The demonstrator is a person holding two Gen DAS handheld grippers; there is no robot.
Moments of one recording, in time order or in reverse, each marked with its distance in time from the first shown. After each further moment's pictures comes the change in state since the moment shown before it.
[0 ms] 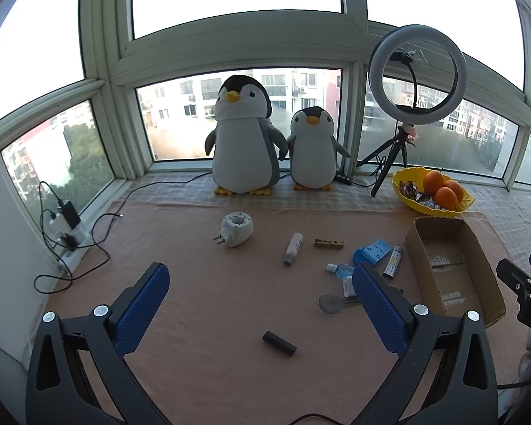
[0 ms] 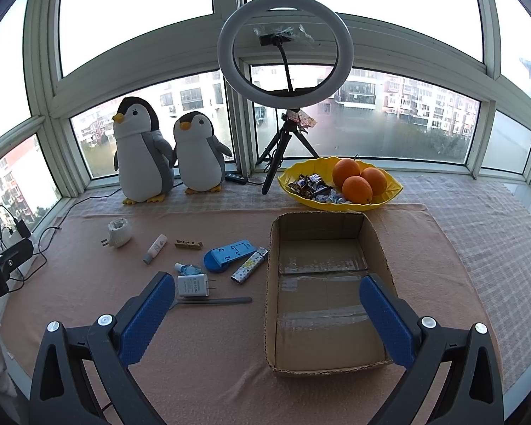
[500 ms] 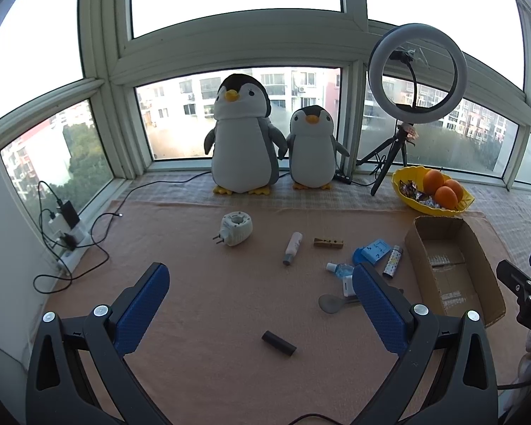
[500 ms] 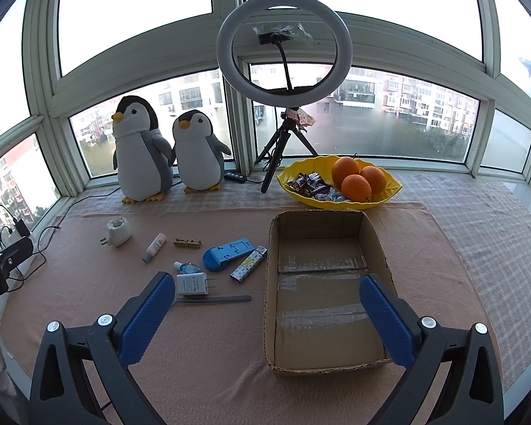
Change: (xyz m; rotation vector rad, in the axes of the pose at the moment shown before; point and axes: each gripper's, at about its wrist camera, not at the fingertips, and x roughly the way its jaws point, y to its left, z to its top) left arm 0.000 0.001 -0.001 0.001 0.001 -0.002; right arm 0.001 0.000 -0.001 0.002 0.003 0.000
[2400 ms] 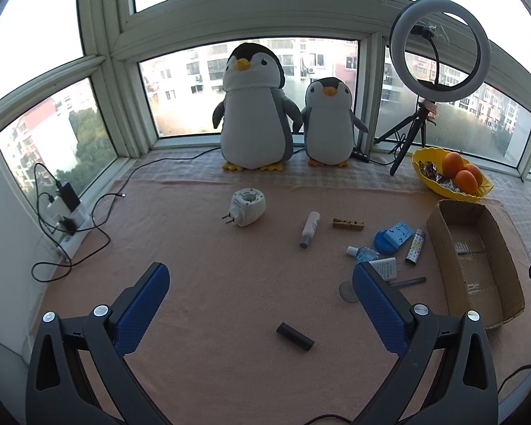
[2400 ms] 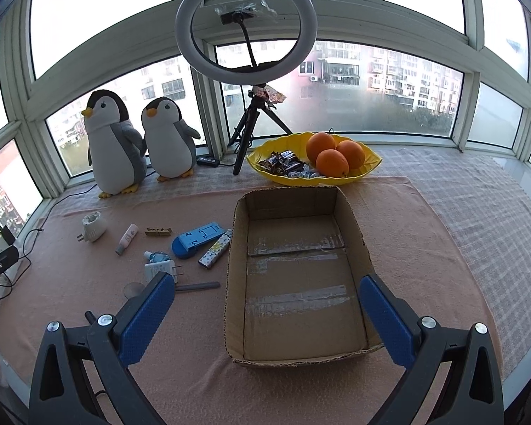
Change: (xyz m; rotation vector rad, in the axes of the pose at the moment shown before) left arm 0.040 0.017 -0.009 -0.010 0.097 0.041; right arm 0.023 -0.056 -0.017 0.092 0.080 -0.041
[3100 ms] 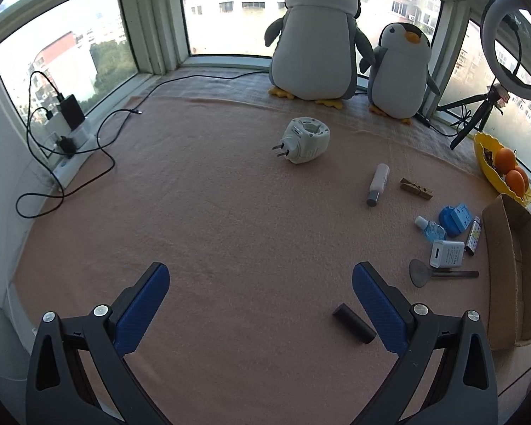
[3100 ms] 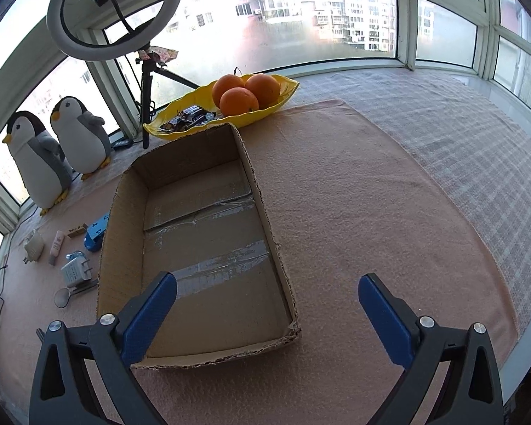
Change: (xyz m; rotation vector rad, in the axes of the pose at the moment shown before) left arm 0.085 0.055 -0.026 -0.165 0.259 0.040; right arm 0.068 -0.101 -0.031 0.205 0.150 -0.099
